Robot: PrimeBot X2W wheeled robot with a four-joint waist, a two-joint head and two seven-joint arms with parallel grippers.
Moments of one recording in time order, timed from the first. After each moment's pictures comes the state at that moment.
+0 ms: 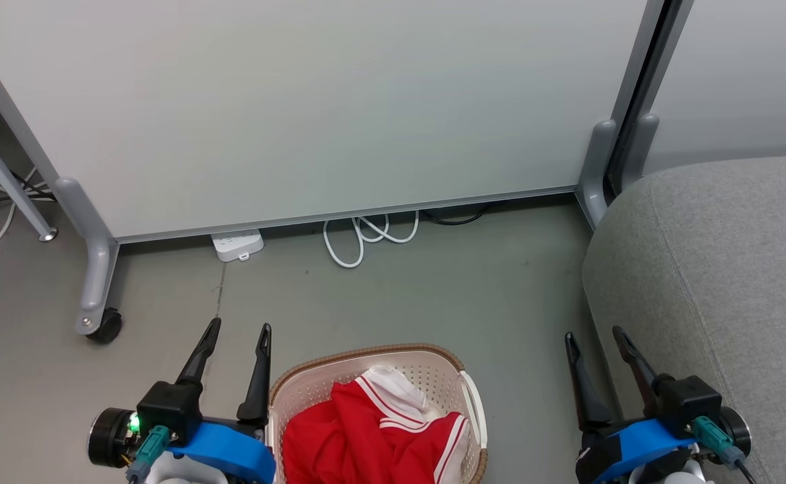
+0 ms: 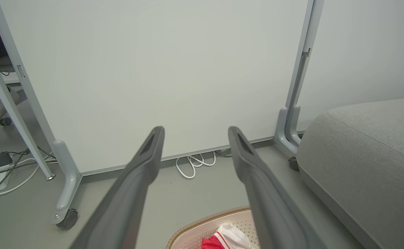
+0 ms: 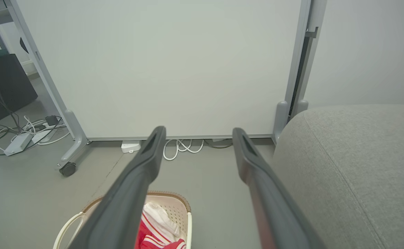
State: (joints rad) left arm -0.18 0.05 -0.14 0.35 -0.10 -0.06 -0.26; right arm -0.13 -0.05 0.06 0.39 0.06 0.13 -0.26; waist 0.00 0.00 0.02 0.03
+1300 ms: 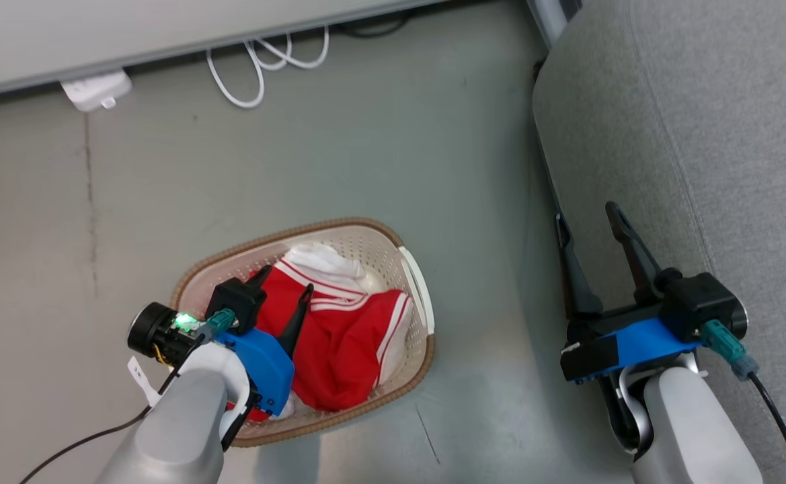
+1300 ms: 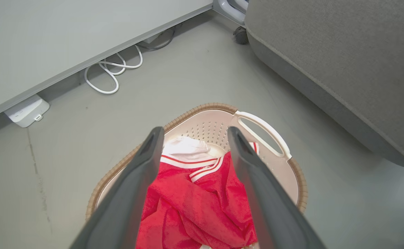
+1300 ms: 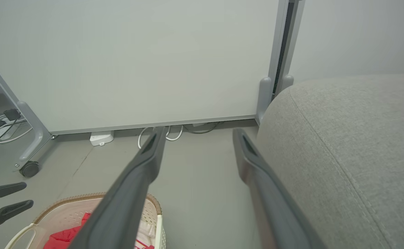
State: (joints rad) left arm -0.67 0.11 -0.51 0.96 -0.19 -0.13 -0.26; right arm -0.34 -0.05 0.10 0.32 0.08 0.13 -0.26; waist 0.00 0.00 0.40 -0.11
